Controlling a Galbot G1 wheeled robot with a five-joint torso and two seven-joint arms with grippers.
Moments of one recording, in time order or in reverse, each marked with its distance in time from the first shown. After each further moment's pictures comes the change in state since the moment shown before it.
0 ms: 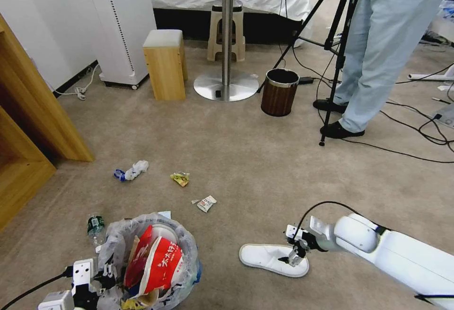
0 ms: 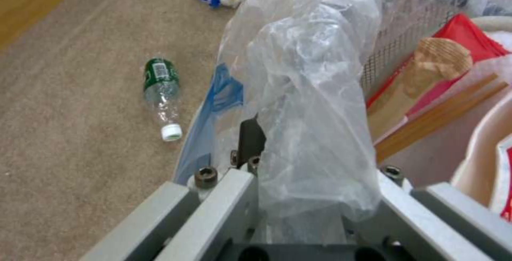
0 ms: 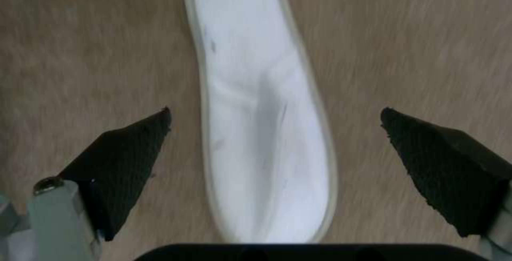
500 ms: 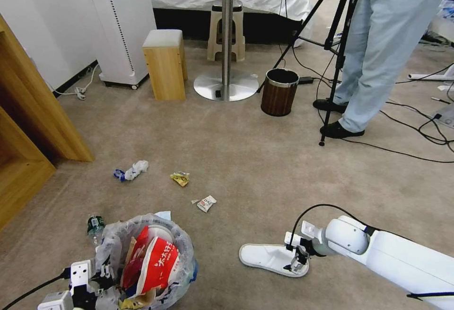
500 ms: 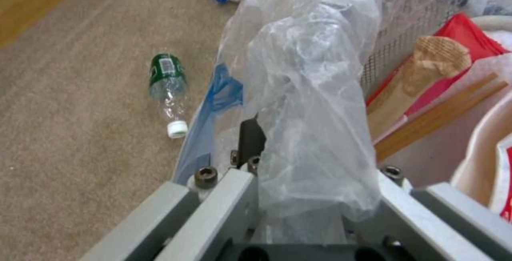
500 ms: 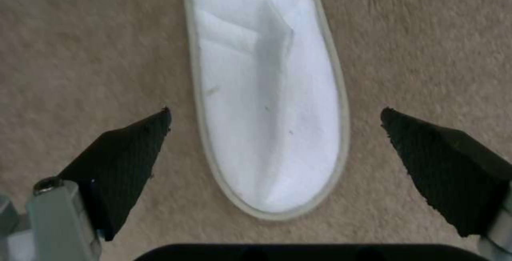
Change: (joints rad) left arm -0.016 0.005 0.001 0.027 -0.009 -0.006 -0.018; right arm 0.035 0.014 -0.078 0.001 0.002 -0.154 0.062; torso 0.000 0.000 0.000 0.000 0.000
